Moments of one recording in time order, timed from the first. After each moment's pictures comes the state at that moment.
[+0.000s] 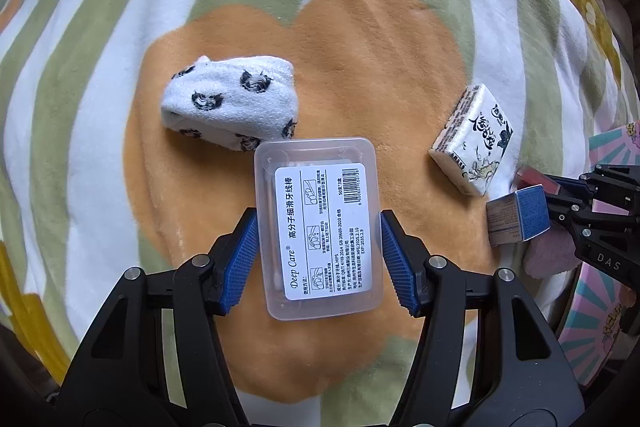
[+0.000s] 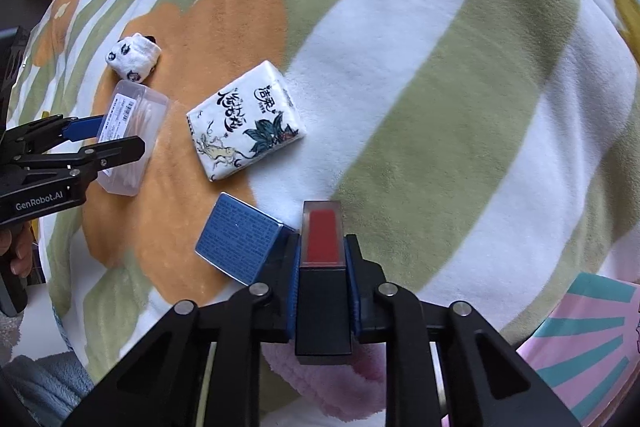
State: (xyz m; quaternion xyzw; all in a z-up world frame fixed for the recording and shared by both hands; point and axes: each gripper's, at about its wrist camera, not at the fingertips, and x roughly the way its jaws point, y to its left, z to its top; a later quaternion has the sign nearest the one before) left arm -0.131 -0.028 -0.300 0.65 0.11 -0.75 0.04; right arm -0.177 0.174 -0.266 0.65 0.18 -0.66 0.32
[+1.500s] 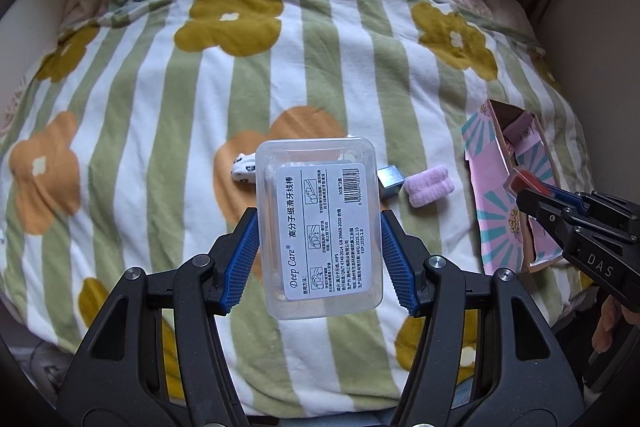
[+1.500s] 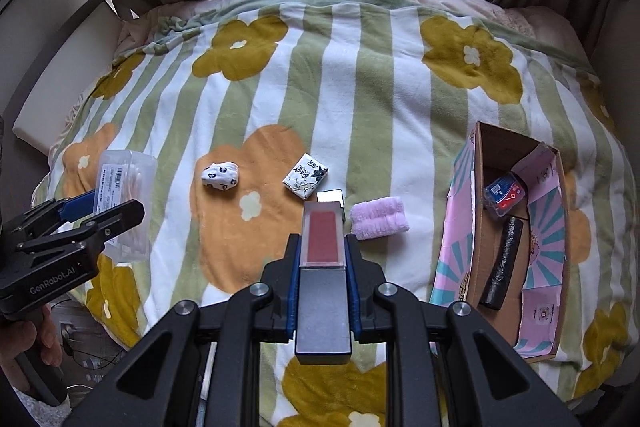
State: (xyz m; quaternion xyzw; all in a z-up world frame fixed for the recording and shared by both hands) left arm -0.023 -0.021 -0.054 0.54 0.03 -0.84 -0.05; right arm -0.023 0.188 -0.045 0.55 0.00 -0.83 0.13
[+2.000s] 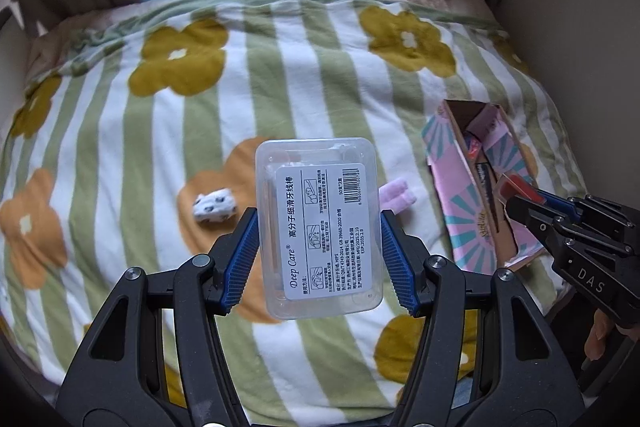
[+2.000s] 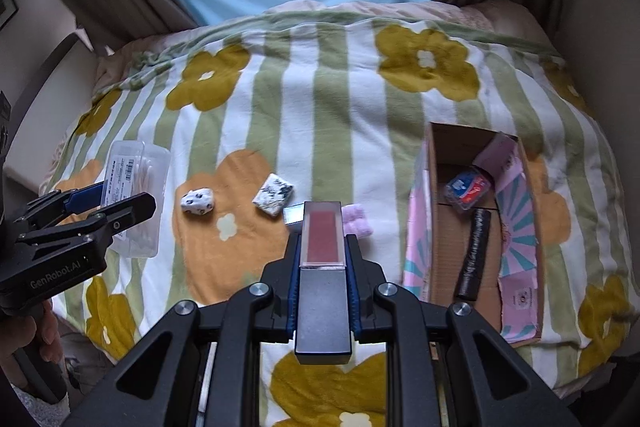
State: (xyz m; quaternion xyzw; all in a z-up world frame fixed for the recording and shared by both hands) left arm -0.049 0.038 -0.033 0.52 -0.01 -0.85 -0.13; right arm -0.015 0.236 -0.027 0.52 -0.04 -0.85 0.07
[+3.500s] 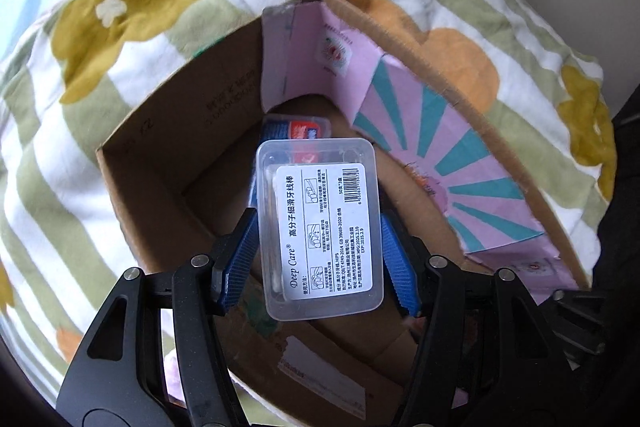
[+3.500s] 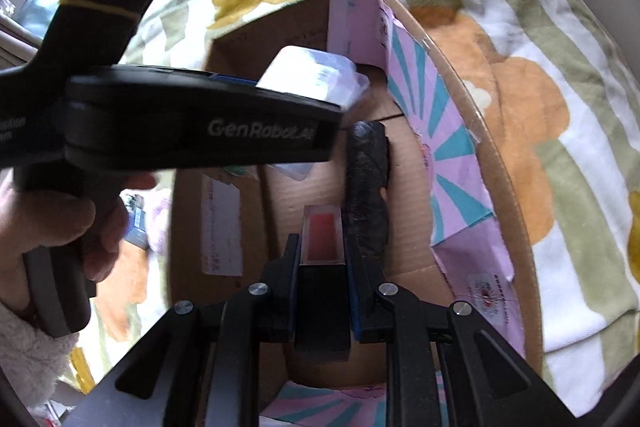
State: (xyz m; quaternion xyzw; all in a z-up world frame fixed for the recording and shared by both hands) left arm -0.152 0.405 -0.218 0.56 -0.22 -0.71 -0.36; right arm -0.022 0.421 -0.192 0.54 -0.19 -0.82 -0.01
